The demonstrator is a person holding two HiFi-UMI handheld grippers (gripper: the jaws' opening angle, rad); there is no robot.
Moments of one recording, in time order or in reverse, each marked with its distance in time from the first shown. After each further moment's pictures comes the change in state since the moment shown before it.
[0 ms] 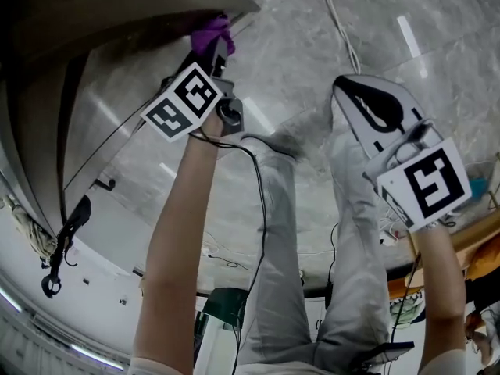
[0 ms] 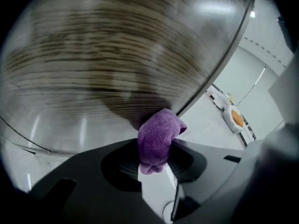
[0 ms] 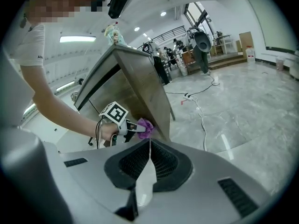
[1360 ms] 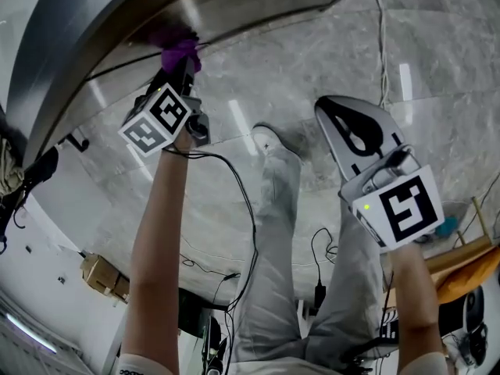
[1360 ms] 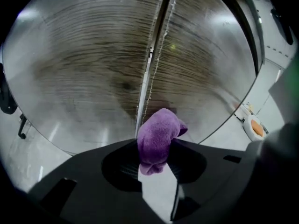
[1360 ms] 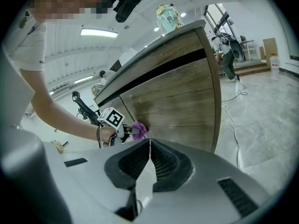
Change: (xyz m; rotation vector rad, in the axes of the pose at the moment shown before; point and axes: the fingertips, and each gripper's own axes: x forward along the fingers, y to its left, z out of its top) left arm -0.192 0.236 -0.009 -0.082 -0.163 0.220; right arm 0.081 0.213 0.021 -0.166 -0.004 0.156
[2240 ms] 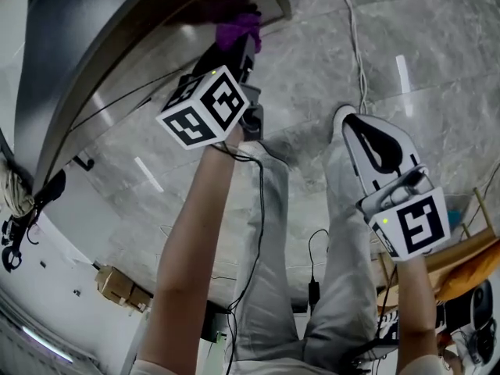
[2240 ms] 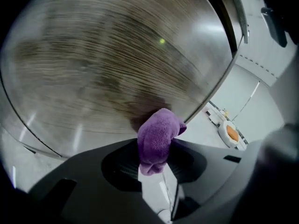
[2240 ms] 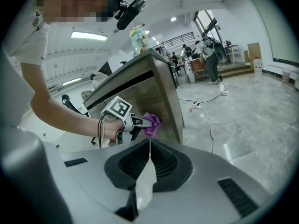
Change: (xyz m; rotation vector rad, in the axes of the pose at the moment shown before) left arm 0.050 -0.248 0.015 -0.005 -0.013 -0.272; right arm -0.106 -0.095 -0.018 0.055 -0.025 -0.133
